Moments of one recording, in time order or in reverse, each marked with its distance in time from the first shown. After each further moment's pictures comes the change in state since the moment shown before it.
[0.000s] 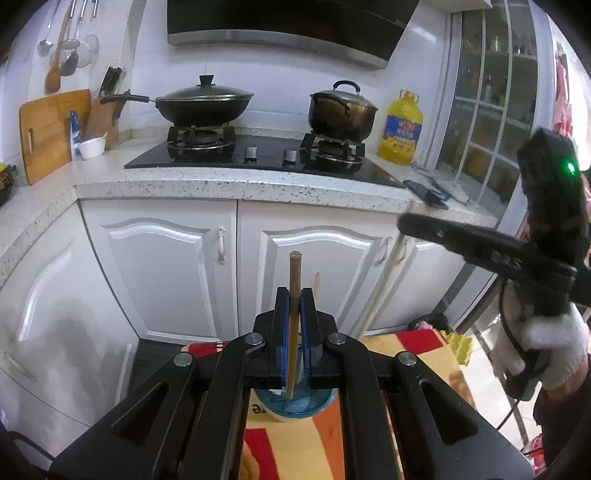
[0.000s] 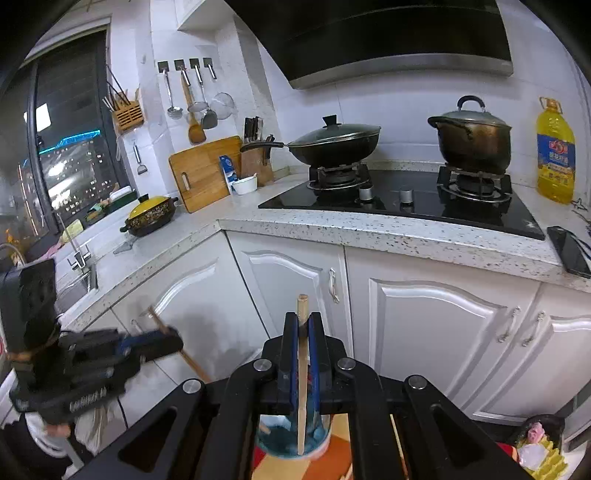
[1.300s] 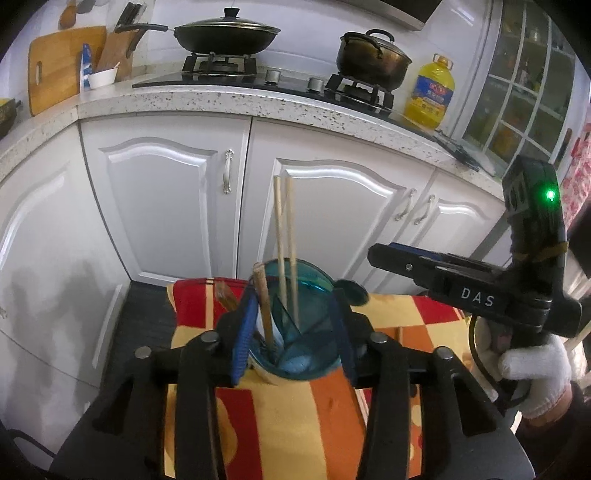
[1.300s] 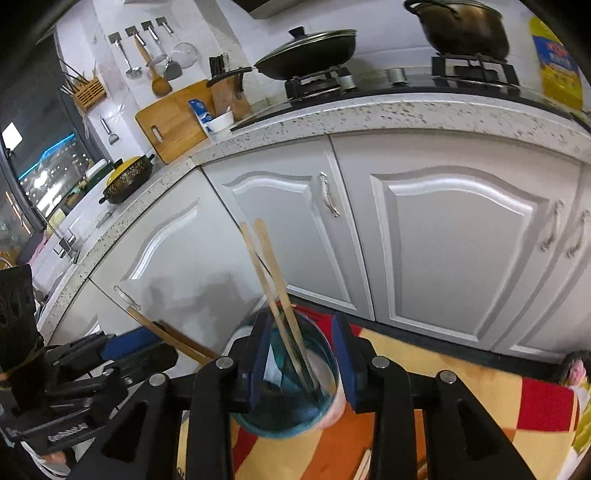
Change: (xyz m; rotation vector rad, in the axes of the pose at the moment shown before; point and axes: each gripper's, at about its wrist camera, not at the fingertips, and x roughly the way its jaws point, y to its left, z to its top) left arm 0.057 -0.001 -0.068 -0.112 0.155 0.032; right arm 0.100 -0.043 -0.096 0.151 0.216 0.040
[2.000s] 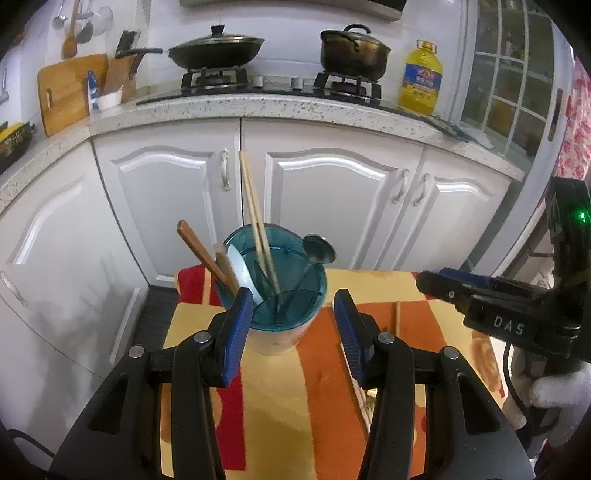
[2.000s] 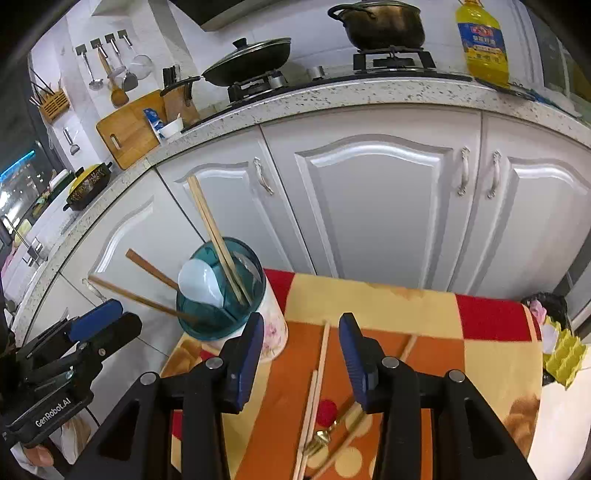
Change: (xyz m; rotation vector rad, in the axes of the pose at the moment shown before) left arm -0.022 -0.059 -0.053 0.080 -0.053 0.101; right arm -0.076 -0.021 -0.088 0.101 -0.020 -0.193
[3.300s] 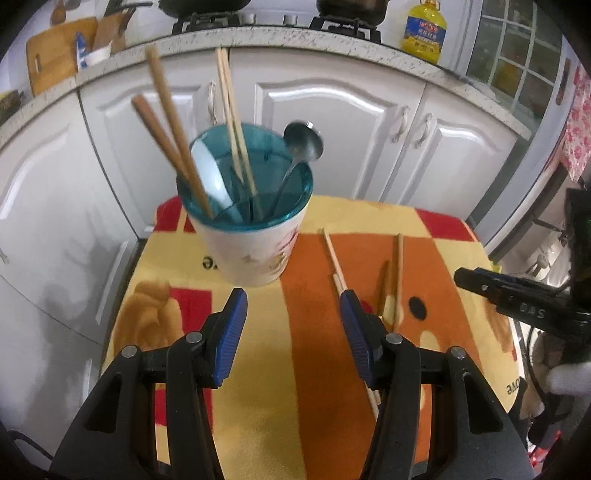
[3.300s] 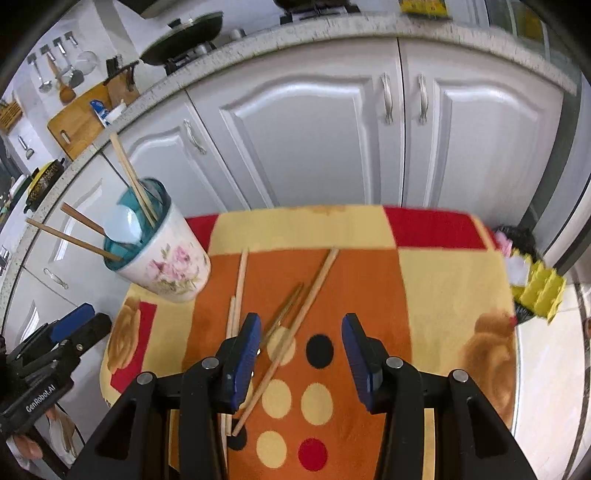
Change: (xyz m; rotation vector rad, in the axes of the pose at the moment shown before) left arm 0.051 -0.018 -0.069 -0.016 0.182 -0.015; right arm 0.008 -0.075 -0.075 0.126 0.127 -0.122
